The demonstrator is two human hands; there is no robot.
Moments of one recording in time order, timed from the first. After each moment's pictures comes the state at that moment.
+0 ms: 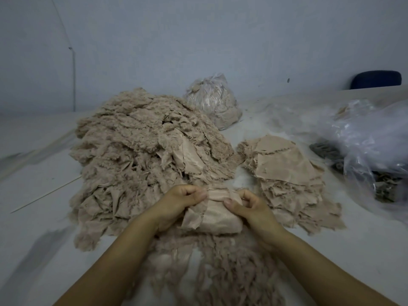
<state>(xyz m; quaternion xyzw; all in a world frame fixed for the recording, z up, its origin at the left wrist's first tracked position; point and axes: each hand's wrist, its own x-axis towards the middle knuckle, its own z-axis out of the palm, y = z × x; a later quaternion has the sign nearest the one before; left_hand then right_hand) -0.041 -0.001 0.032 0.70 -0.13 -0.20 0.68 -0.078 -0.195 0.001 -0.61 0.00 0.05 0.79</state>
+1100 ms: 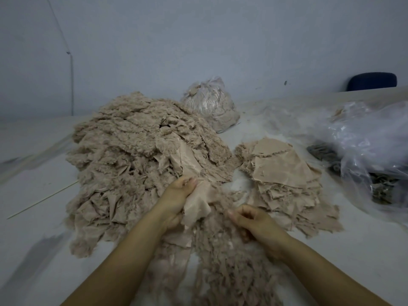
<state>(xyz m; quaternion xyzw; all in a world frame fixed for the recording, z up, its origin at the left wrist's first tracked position) -0.030 -0.022 0.040 0.62 0.03 -0.12 0.77 -0.083 -0.214 -0.008 -0.71 0.00 0.11 0.70</state>
